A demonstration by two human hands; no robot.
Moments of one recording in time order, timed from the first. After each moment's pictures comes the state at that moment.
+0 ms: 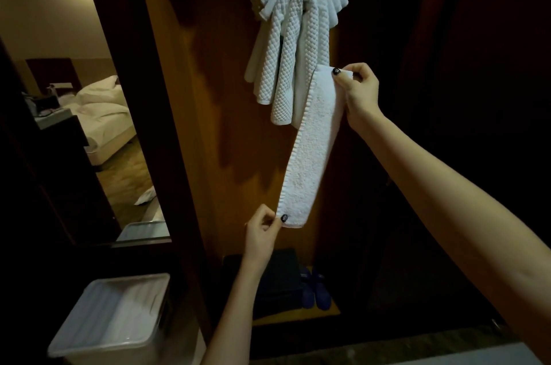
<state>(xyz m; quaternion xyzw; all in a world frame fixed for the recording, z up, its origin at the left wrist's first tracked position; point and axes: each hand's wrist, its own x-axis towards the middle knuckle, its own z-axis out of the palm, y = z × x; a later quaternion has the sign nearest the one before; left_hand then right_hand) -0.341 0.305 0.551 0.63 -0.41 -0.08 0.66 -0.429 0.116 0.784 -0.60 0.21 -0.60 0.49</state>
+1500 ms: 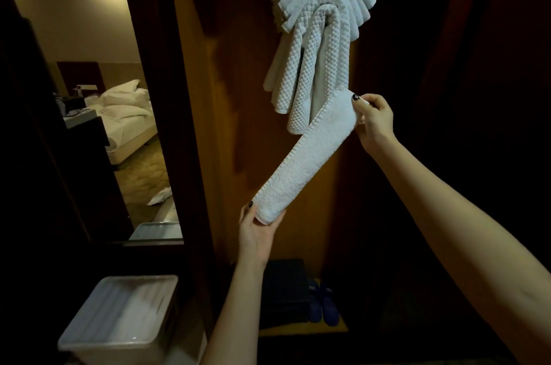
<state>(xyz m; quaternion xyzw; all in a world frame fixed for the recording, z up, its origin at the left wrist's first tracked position) -0.311 0.298 0.572 0.29 -0.02 -0.36 0.89 -0.424 0.105 0.759 -0.55 0.22 -0.55 0.59</state>
